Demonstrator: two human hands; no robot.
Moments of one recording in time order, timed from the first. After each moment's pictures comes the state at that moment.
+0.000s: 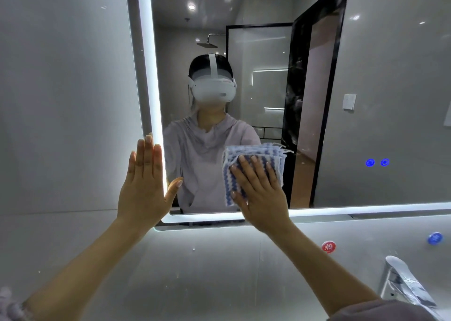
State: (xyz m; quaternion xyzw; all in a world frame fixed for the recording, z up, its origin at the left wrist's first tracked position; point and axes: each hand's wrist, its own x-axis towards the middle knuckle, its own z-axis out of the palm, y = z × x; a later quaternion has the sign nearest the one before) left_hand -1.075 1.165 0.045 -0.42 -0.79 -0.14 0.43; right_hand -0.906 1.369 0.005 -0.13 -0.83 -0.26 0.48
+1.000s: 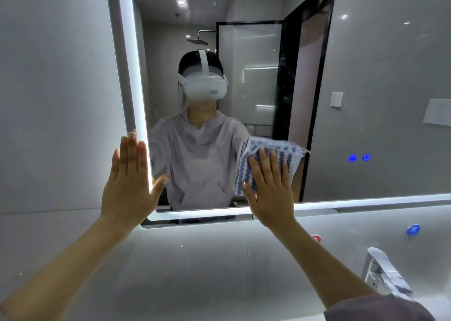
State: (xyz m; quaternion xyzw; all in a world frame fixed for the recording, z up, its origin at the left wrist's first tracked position) left_hand -1.075 1.165 0.044 -0.43 -0.78 -0.16 0.42; right_hand -0.876 1.394 -0.001 -0.20 -0.82 -0.19 0.50
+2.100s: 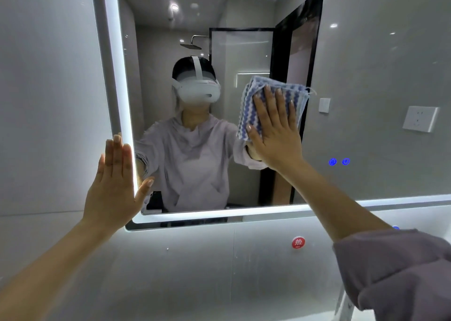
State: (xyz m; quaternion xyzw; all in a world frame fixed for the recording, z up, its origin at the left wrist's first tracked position) left_hand -1.070 1.162 0.047 -0.44 -0.79 -0.16 0.40; right_hand -0.852 1.423 0.134 -0.23 -0.81 -0.25 0.48
